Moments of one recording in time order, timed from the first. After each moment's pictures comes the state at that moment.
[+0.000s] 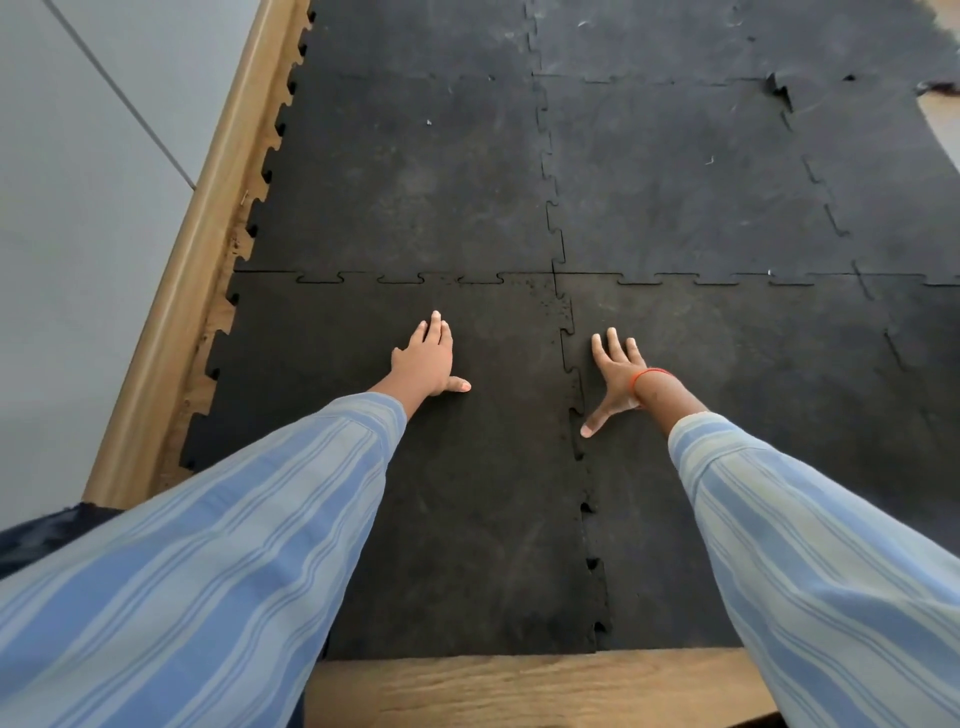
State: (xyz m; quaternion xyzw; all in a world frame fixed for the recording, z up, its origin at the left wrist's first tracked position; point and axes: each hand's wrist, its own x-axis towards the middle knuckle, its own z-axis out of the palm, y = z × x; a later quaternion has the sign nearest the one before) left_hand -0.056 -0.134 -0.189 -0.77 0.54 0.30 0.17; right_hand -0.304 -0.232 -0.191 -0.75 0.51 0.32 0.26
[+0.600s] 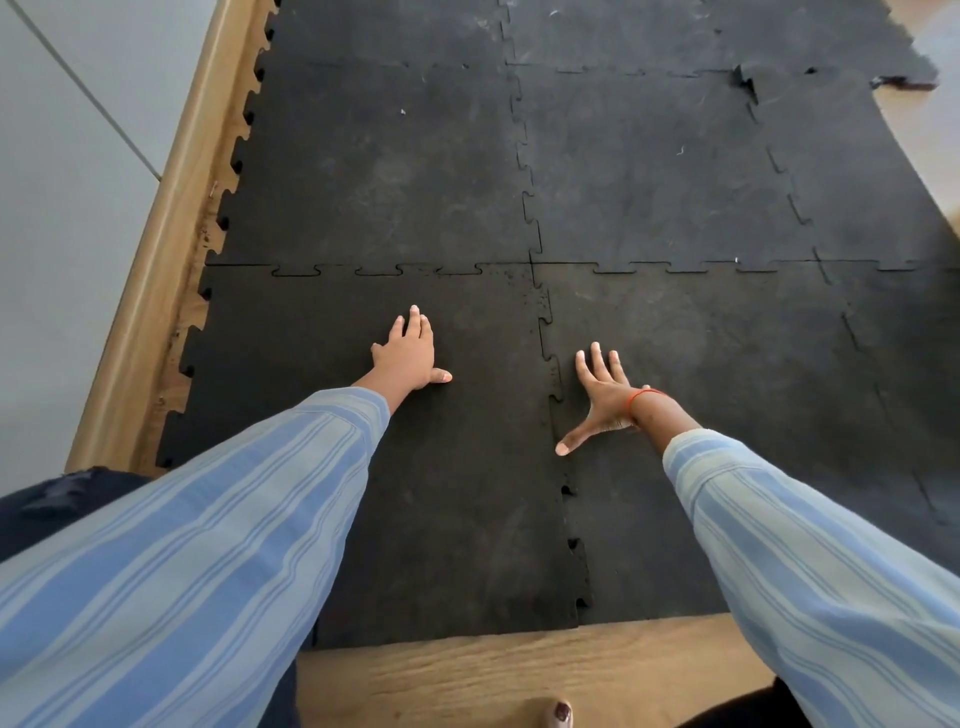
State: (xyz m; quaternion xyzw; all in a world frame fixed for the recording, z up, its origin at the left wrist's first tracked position) left_hand -0.060 -0.131 -0.191 -0.78 0.53 0.30 0.17; right_hand -0.327 -0.191 -0.174 -0.75 0.49 0.33 0.28
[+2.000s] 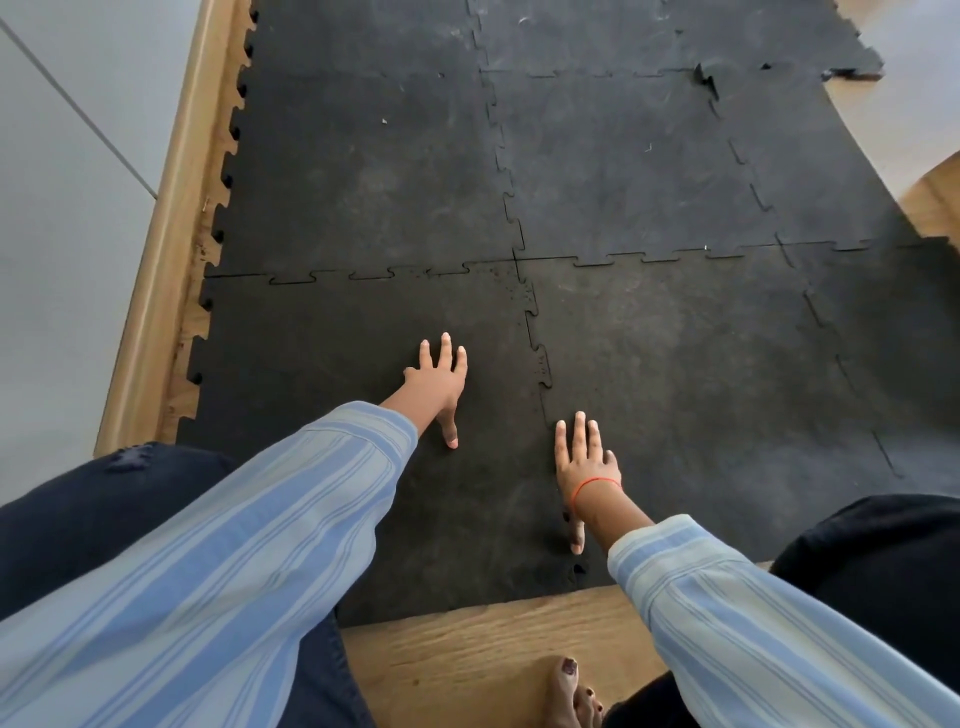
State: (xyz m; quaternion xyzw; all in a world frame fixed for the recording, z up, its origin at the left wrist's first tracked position) left_hand -0.105 -0.106 -0.175 -0.67 0.62 0.31 0.27; right_hand -0.324 -0.061 -0.184 -0.73 0.54 0.39 0.16
